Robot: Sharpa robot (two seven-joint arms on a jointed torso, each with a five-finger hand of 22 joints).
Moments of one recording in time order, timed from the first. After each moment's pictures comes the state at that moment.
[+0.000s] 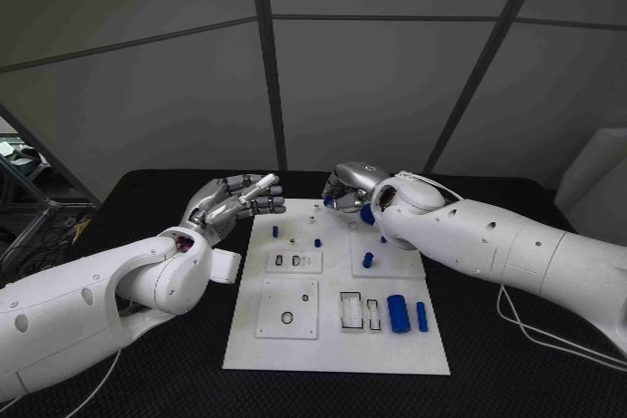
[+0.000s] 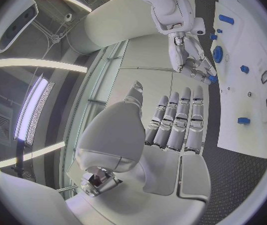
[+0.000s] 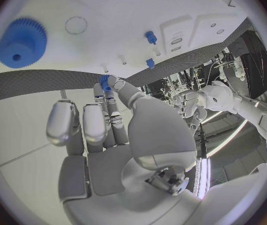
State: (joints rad) left arm 1.11 -0.89 0.10 1.62 -0.10 -0.35 0.41; left_hand 1.32 0.05 -0.07 0.10 0.12 0.70 0.19 0.35 0.07 0.86 0.20 0.24 0.07 0.96 0.16 0.14 0.07 0.19 0.77 0.27 0.36 0.15; right arm 1.24 -0.44 0.06 1.06 -1.58 -0.31 -0.07; right_hand 1.24 0.01 0.42 -0.28 0.19 1.12 0.13 0.08 0.08 1.22 0.07 0.06 0.07 1.47 0.00 1.29 1.02 0.10 1.35 0.10 1.38 1.15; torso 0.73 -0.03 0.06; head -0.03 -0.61
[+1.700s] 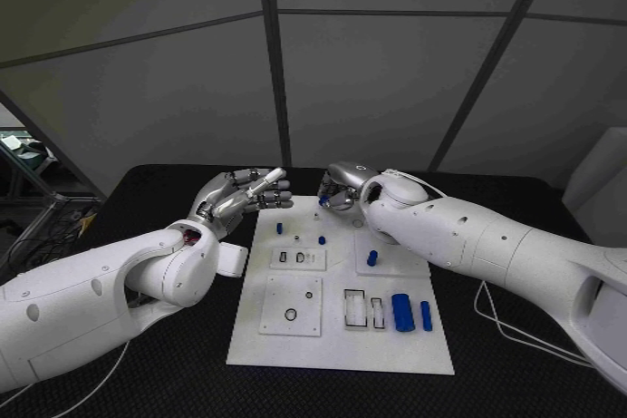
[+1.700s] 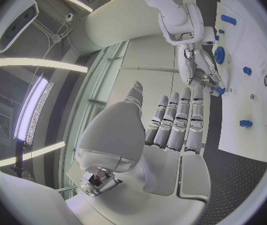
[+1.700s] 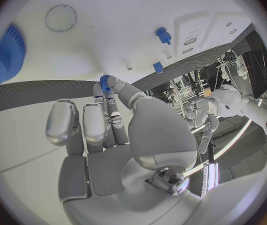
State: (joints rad) left arm 1.12 -0.88 0.10 1.62 -0.10 -0.35 0.41; left_hand 1.32 0.05 -0.07 0.10 0.12 0.70 0.19 0.35 0.07 0.86 0.20 0.24 0.07 0.96 0.16 0.14 0.07 0.19 0.77 0.27 0.36 0.15; right arm 1.24 -0.30 0.06 0.87 -1.56 -0.26 -0.05; right_hand 1.23 0.00 0.44 -0.27 0.19 1.11 0.14 0.07 0.08 1.20 0.08 0.06 0.06 1.47 0.00 1.30 1.01 0.10 1.34 0.10 1.38 1.13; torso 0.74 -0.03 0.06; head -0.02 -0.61
